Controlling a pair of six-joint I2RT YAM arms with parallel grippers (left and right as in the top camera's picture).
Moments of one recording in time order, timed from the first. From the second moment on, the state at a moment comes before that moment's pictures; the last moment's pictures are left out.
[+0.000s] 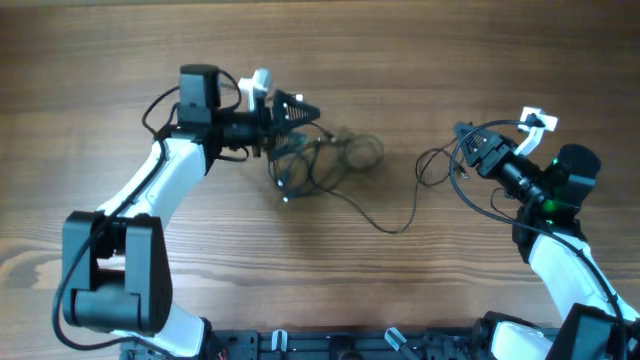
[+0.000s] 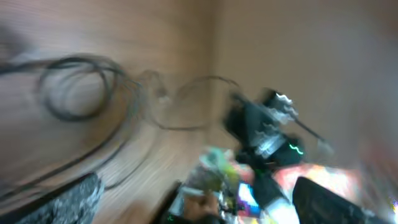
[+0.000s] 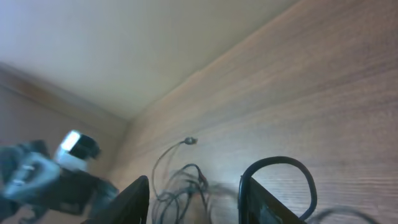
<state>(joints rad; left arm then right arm) -0.11 1.73 1.04 -0.20 1.12 -0.73 -0.28 1.31 0.45 0.54 -0.86 0.65</state>
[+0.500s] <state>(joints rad) -0.20 1.73 1.04 -0.35 0.69 -0.67 -0.20 1.31 0.68 0.06 -0.83 0.66</state>
